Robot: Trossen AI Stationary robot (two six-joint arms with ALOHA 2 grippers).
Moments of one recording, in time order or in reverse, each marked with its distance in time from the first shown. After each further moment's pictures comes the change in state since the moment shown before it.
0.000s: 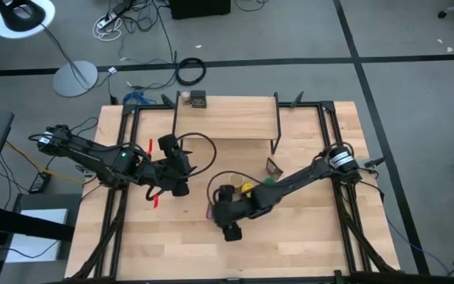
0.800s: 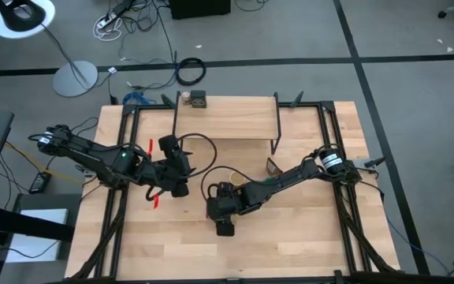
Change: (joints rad) left arm 0.000 0.000 0.000 -0.008 0.017 -0.002; right arm -0.050 0.091 0.092 -0.078 -0.045 0.133
